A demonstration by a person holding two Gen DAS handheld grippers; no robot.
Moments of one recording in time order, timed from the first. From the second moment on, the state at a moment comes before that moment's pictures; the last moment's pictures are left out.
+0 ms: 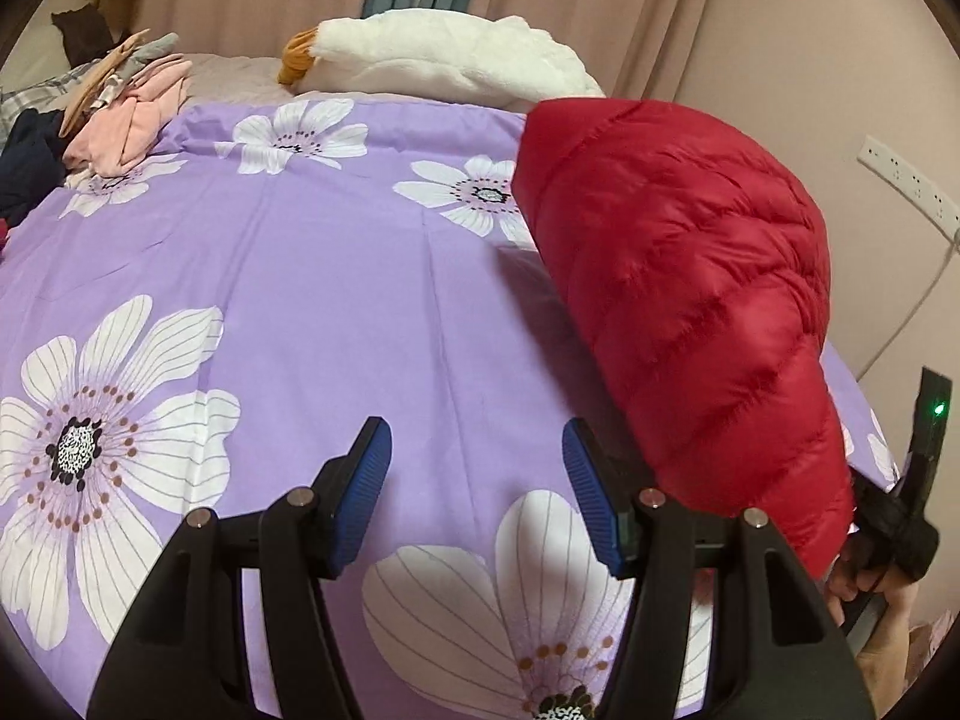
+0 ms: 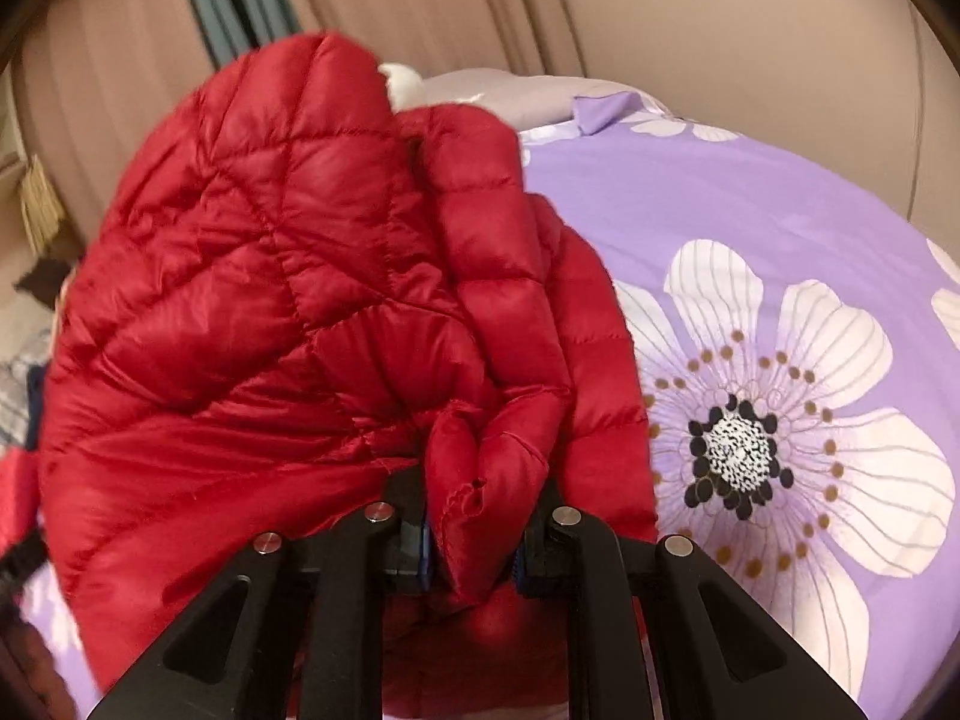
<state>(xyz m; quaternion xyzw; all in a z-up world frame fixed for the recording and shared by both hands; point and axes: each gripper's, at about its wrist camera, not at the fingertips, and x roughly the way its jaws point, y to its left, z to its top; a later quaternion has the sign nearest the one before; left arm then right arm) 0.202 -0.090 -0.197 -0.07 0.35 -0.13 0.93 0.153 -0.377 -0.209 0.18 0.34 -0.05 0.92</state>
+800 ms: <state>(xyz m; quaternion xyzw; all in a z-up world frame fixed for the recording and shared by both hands) 0.188 -0.080 -0.184 -0.04 0.32 -0.13 0.94 0.157 -0.407 -0.219 0.22 0.35 0.02 0.91</state>
